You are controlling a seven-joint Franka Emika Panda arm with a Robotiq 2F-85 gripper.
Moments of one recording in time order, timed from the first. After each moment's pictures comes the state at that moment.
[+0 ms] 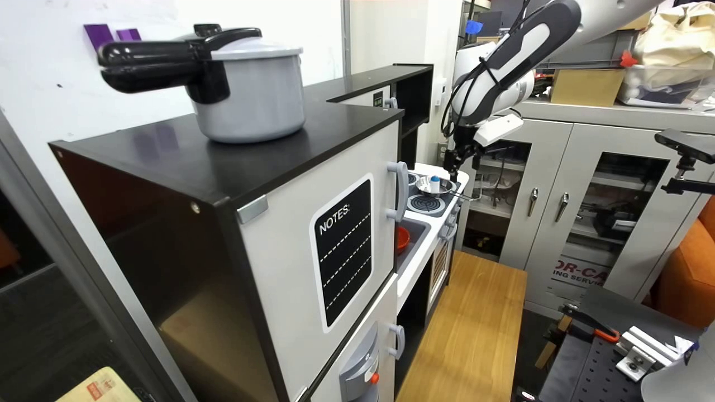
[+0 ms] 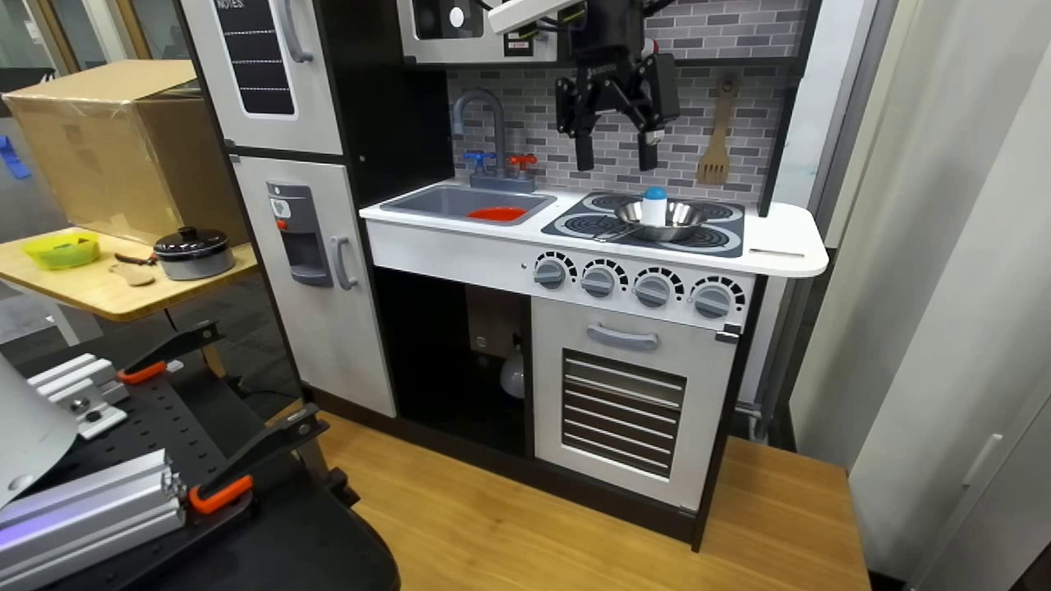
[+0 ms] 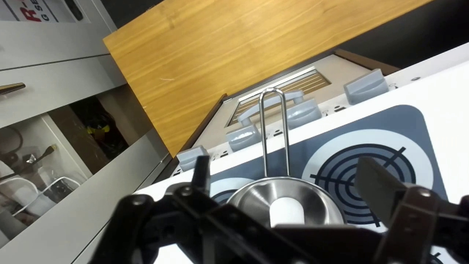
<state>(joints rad) -0.17 0.24 -0.20 -2.09 -0.16 2.39 -0.08</state>
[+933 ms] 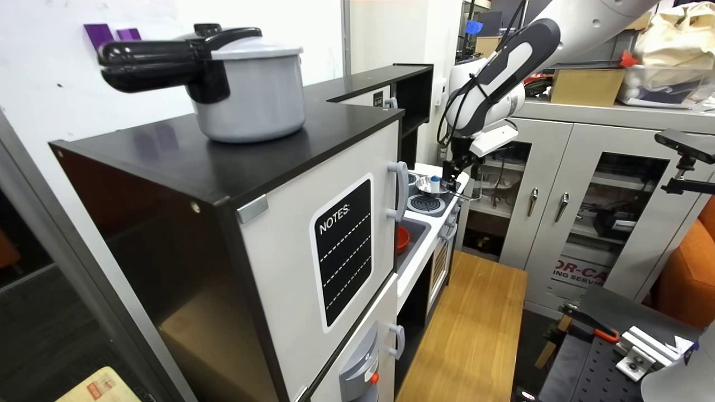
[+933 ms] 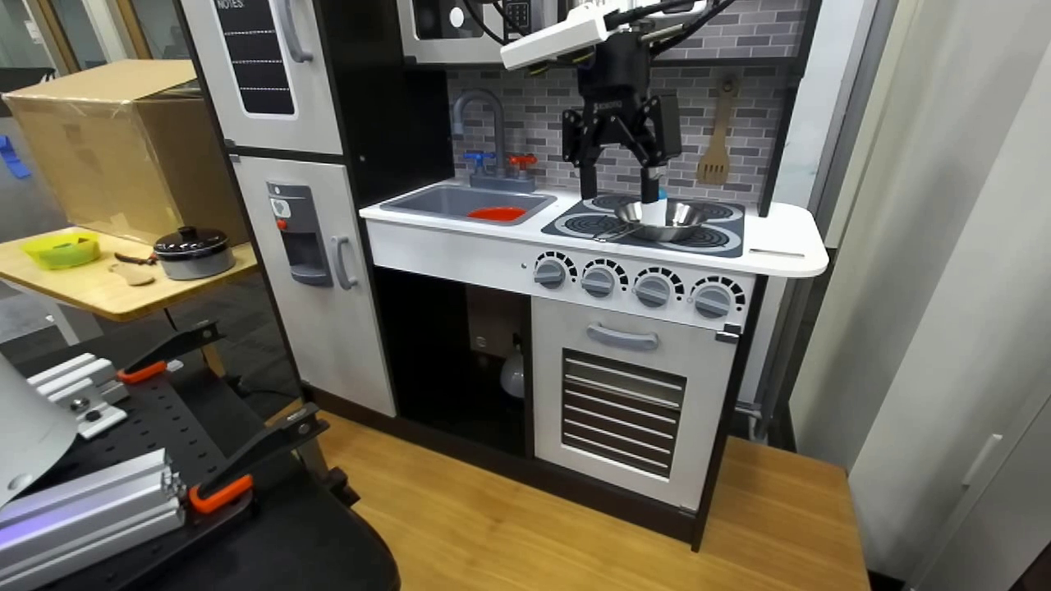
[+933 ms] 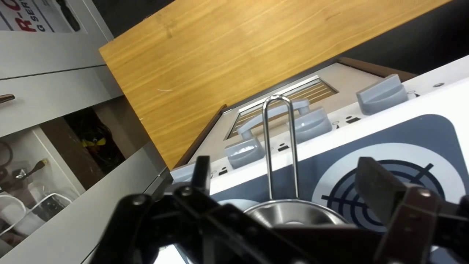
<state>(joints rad) -0.18 0.33 -0.20 -2.05 -0.14 2.40 -0.08</state>
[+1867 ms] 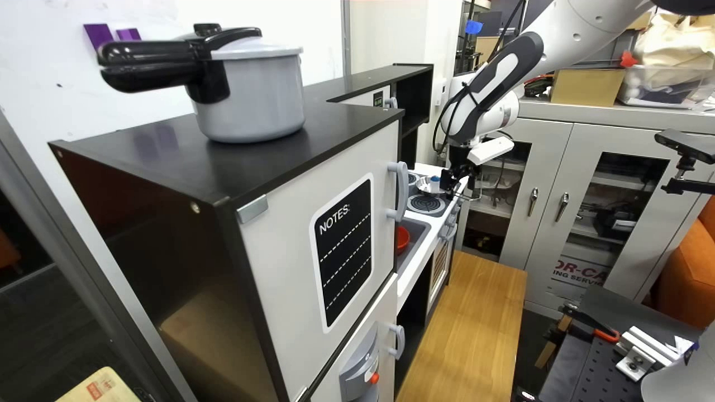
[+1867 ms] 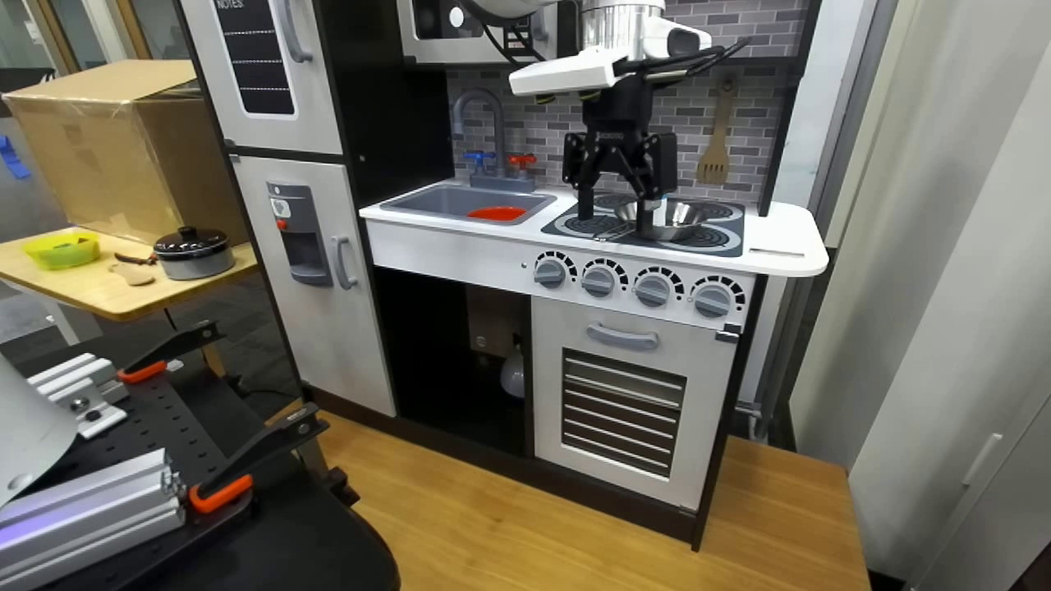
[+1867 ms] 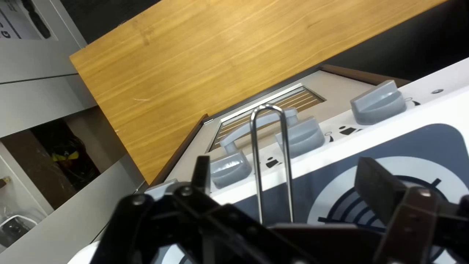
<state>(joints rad) -0.21 0.40 -0.18 -2.02 -0.04 2.40 -0.16</state>
